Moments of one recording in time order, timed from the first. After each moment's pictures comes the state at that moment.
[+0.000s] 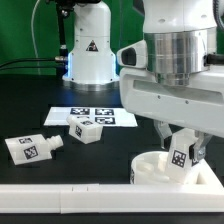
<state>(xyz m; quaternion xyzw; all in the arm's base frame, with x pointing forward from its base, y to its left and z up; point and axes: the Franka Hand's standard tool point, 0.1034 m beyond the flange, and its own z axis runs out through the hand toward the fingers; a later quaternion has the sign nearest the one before) 0.644 0.103 0.066 -0.88 0.47 0.01 0.07</state>
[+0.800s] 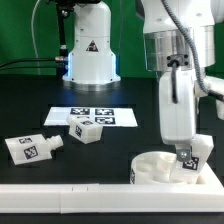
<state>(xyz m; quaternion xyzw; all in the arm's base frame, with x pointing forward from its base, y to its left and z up) 0.642 0.107 0.065 -0.55 0.83 0.02 0.10</state>
